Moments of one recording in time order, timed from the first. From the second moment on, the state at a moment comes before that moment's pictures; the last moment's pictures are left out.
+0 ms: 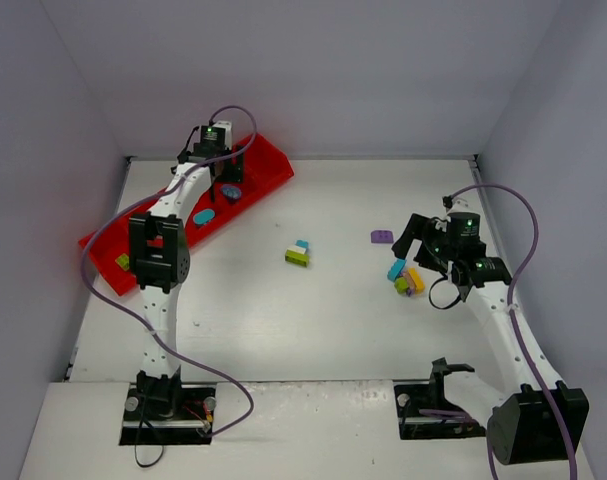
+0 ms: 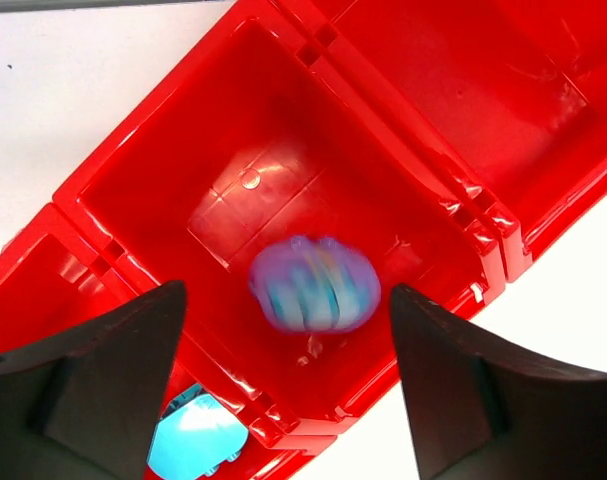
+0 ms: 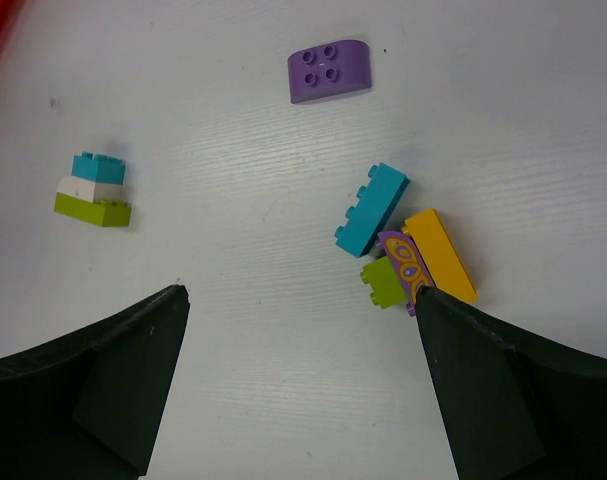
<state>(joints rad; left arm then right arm) -0.17 2.26 2.05 -0.53 -0.10 -0.09 0.06 1.02 0.81 -0.49 -0.13 0.39</state>
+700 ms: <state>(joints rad) -0.31 2.07 1.92 -0.51 0.12 -0.04 0.06 1.11 0.81 -0.47 -0.11 0.42</state>
